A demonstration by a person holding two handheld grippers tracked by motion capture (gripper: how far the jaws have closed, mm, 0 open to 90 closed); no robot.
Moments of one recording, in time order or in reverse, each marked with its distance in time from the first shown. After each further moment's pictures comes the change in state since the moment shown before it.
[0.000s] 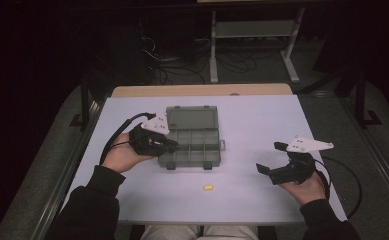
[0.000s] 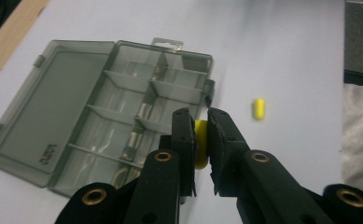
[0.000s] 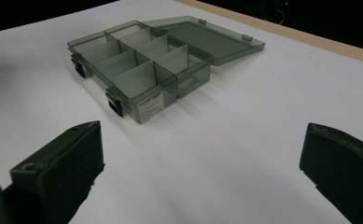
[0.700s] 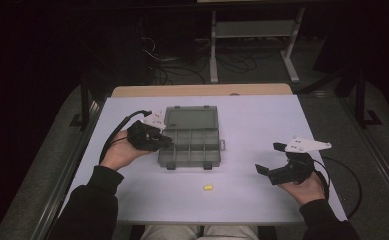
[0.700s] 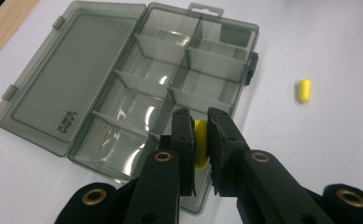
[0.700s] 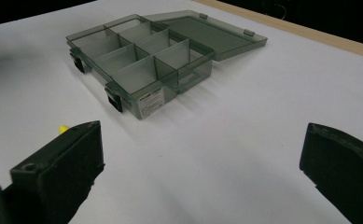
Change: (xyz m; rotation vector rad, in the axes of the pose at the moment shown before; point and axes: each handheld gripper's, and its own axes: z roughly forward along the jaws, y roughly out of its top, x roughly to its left) left arm 0.028 -0.025 0.020 0.051 0.032 -0.080; right arm 0.001 -0.001 0.003 0.019 0.001 -0.005
